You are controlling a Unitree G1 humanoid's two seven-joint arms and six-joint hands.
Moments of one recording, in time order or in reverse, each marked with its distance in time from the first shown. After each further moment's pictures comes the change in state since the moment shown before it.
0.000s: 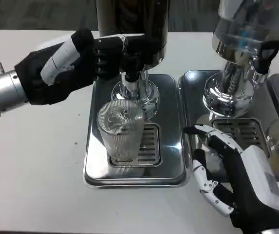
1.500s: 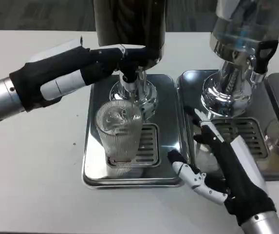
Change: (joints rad) left arm 0.088 0.035 -0.047 -0.071 0.038 -0.280 0.094; right arm -0.089 0.001 -0.014 0.014 0.240 0.045 0.241
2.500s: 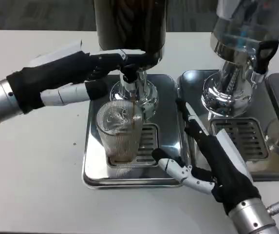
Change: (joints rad) left arm 0.041 0.035 -0.034 -0.054 0.040 -0.104 0.075; right arm -0.096 0.038 0.016 0.056 0.065 0.076 0.081
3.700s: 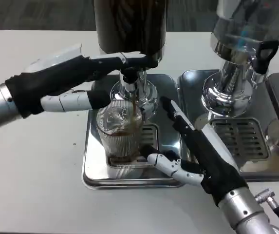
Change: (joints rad) left arm 0.047 0.027 -0.037 -0.065 0.007 -0.045 0.073; right arm -0.089 0.003 0.020 0.066 0.043 0.023 0.053
